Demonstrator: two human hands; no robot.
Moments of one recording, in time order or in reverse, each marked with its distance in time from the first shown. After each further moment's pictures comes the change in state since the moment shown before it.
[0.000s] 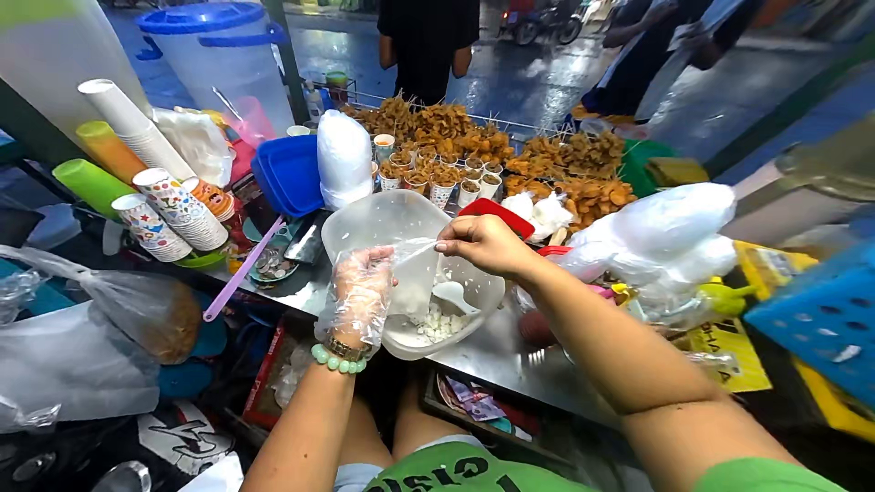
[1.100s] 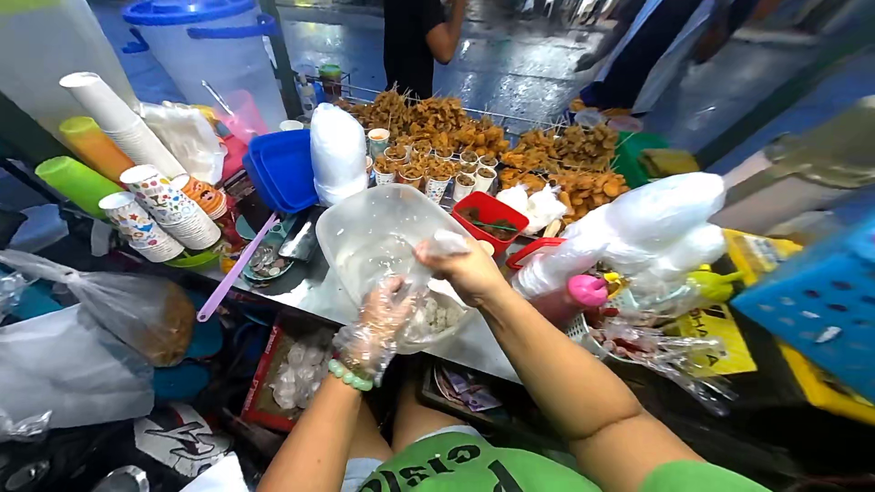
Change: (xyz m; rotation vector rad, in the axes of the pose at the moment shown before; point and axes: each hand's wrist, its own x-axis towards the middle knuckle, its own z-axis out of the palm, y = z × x) left_hand -0.011 -0.061 0.022 0.099 -0.215 0.307; right_hand -0.016 -0.020 0.058 0.842 0.288 0.383
